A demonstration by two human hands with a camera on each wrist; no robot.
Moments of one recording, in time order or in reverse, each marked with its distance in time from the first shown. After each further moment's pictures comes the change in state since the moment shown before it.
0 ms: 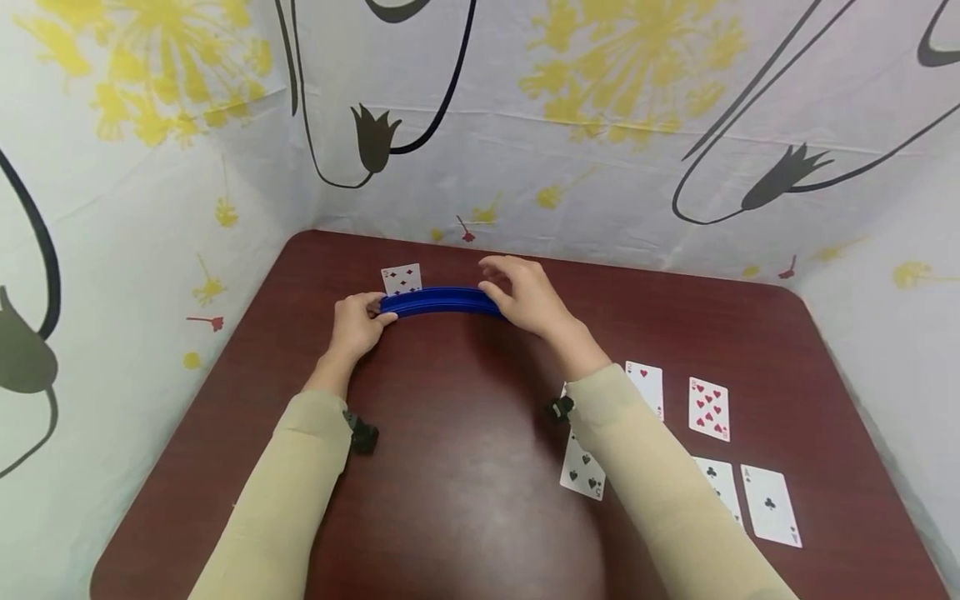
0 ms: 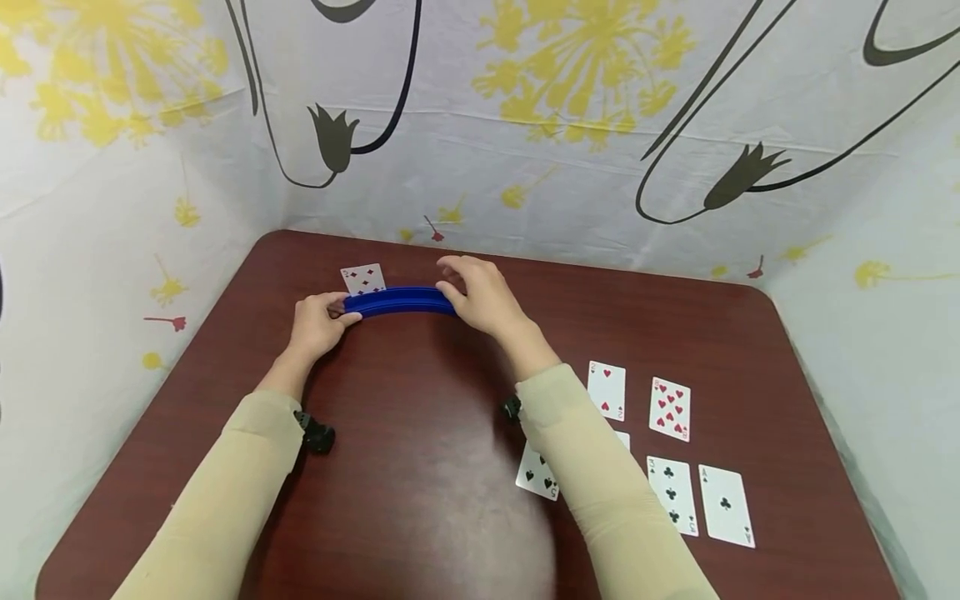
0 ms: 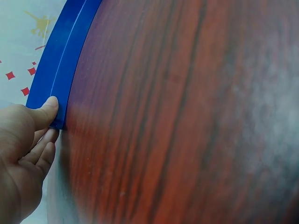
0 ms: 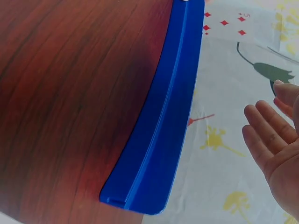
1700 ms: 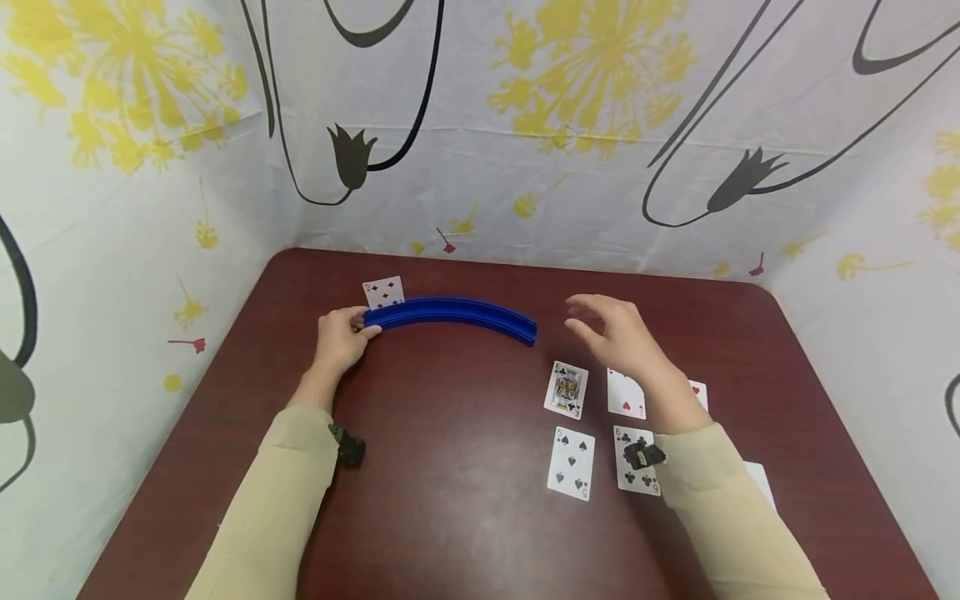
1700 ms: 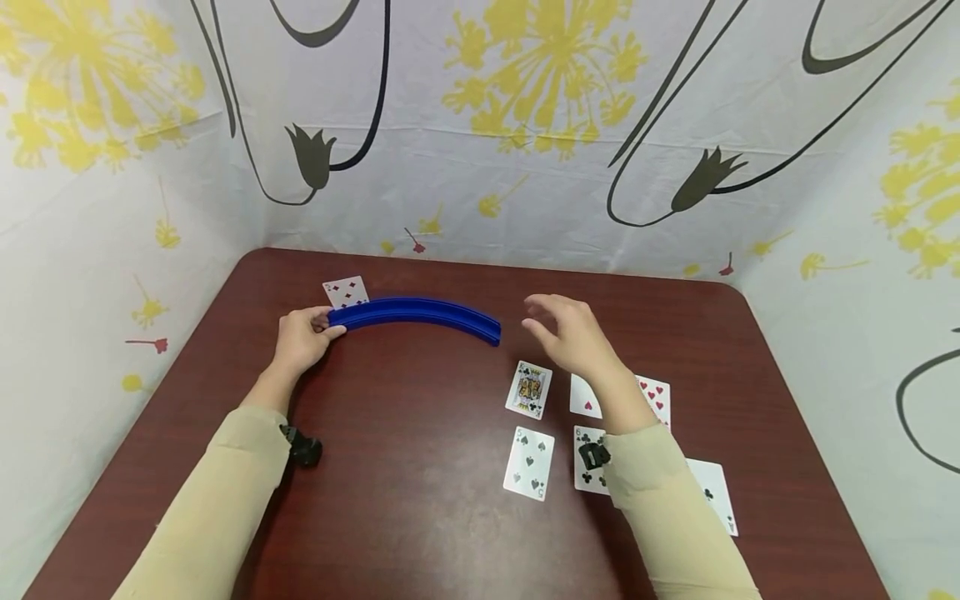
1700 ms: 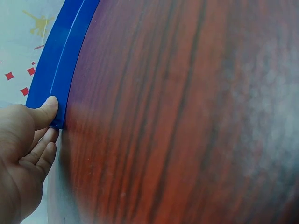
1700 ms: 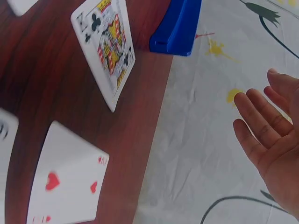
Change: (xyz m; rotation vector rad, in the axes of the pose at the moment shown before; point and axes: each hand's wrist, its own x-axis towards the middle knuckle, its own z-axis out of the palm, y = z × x) left_hand -0.004 0.002 0.001 0.016 0.005 0.015; right_hand -0.116 0.054 -0.080 -0.078 0.138 0.031
